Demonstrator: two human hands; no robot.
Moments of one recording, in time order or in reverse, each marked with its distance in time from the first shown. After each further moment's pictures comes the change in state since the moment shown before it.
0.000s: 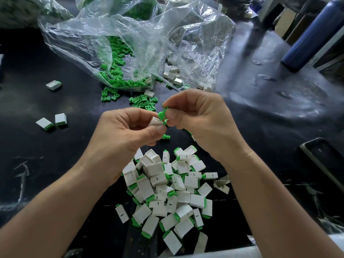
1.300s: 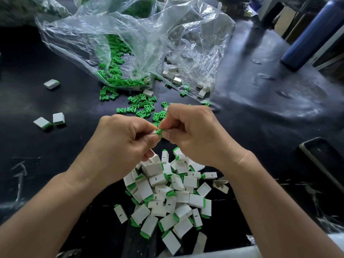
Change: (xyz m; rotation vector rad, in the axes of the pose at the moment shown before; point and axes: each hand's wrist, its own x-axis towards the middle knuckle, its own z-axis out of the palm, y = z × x) left_hand -0.002 -0.006 -0.011 0.638 -0.076 0.212; right_hand -0.005 0.008 0.001 -0.505 -0.139 -0.082
